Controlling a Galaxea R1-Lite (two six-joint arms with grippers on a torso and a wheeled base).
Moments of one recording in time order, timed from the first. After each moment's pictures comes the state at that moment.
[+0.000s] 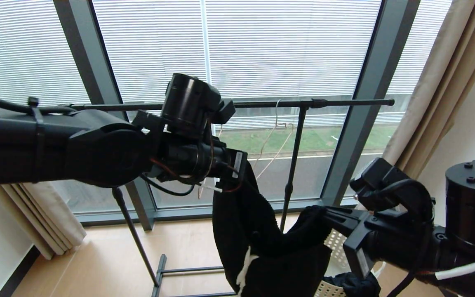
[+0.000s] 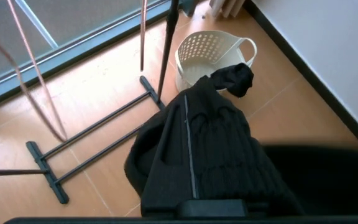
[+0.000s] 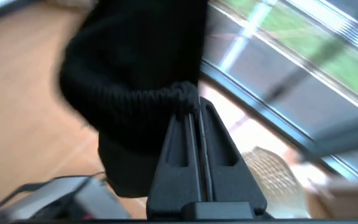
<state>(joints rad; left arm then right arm) -0.66 1.88 -1.41 0.10 0.01 -0.13 0.78 1.43 -0.61 -0.39 -0.23 -0.11</state>
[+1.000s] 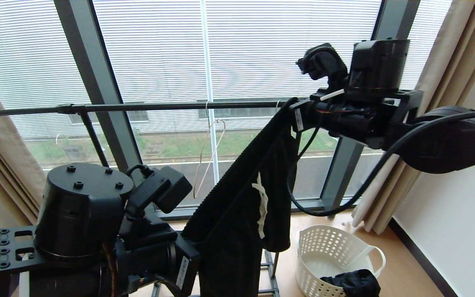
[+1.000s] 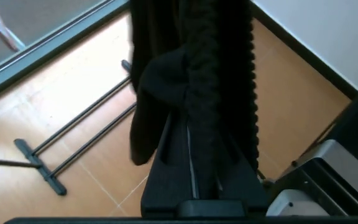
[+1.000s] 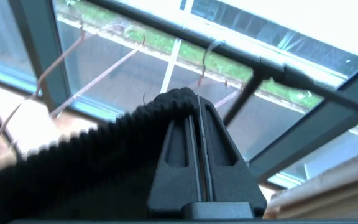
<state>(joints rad) -0.80 1.47 -0.67 -0.25 0.00 -0.12 0.55 1.90 -1.45 -0.31 -0.30 -0.18</state>
